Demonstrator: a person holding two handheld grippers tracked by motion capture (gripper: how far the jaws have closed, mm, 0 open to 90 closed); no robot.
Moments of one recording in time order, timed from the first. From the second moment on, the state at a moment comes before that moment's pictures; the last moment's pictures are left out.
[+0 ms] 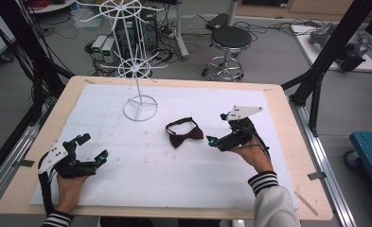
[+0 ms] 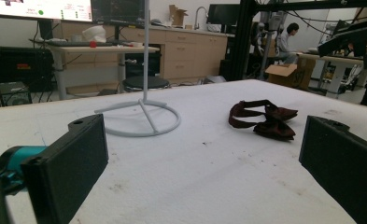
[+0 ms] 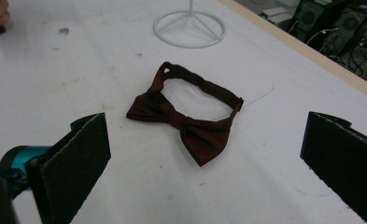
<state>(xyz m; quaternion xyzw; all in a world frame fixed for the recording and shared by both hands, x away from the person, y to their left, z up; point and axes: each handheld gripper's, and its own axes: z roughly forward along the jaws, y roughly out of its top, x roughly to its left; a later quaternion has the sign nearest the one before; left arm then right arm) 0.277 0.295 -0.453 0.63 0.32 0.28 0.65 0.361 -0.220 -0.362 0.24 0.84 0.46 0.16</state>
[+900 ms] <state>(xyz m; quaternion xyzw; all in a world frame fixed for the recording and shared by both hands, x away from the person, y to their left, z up) 0.276 0.294 -0.453 0.63 0.32 0.28 0.65 0.411 -0.166 -0.375 0.19 0.92 0.32 0.12</state>
